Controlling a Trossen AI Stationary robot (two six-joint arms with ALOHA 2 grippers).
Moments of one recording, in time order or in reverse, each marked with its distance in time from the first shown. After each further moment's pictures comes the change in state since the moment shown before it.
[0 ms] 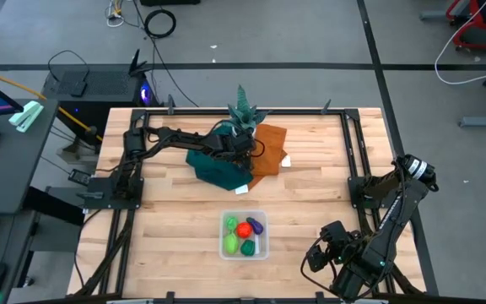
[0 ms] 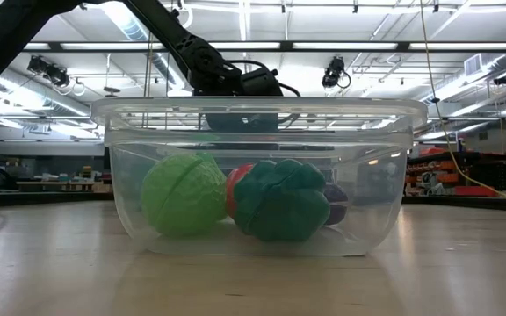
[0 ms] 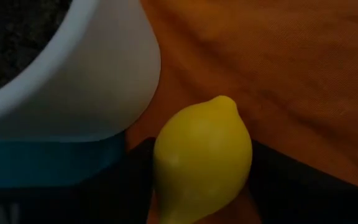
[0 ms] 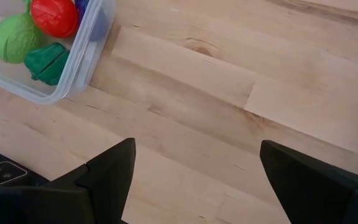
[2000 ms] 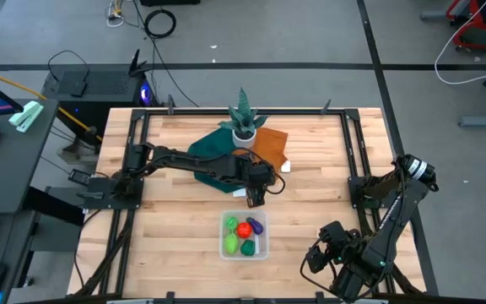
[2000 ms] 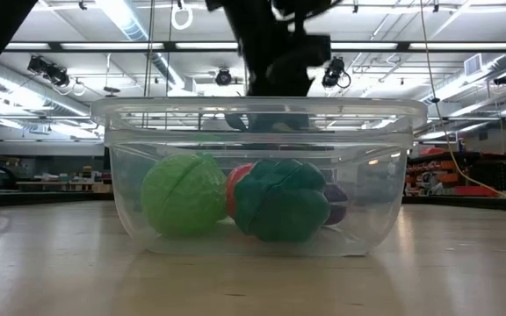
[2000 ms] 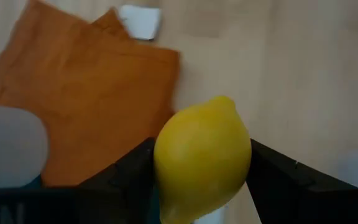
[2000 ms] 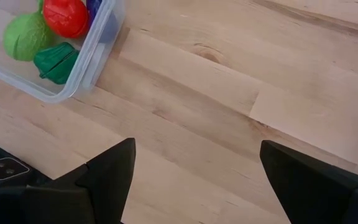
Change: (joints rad) left arm -0.314 -0.003 0.431 -0.413 0.013 0.072; right arm 0.000 0.000 0.000 0.007 0.028 -0.044
